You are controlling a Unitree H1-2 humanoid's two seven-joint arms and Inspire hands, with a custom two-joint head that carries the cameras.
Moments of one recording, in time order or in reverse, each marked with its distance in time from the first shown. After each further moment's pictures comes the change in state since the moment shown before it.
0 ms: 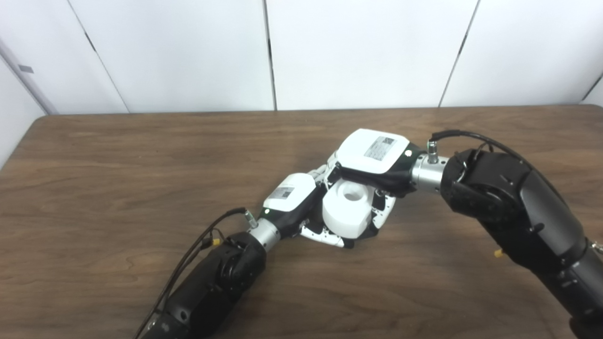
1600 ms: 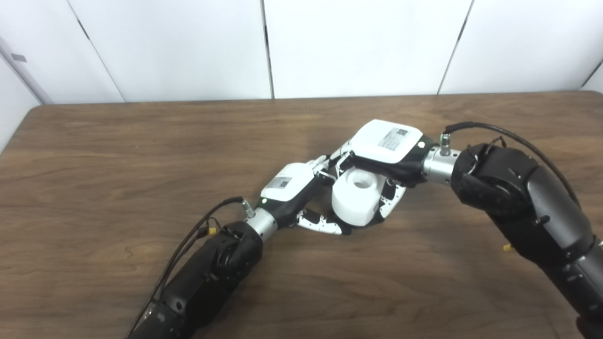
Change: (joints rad) left arm 0.014 0.018 0.002 -0.039 -0.001 0.015 -0.030; right arm 0.052 -0.005 -0.037 0.055 -0.012 -0.008 -0.064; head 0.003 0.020
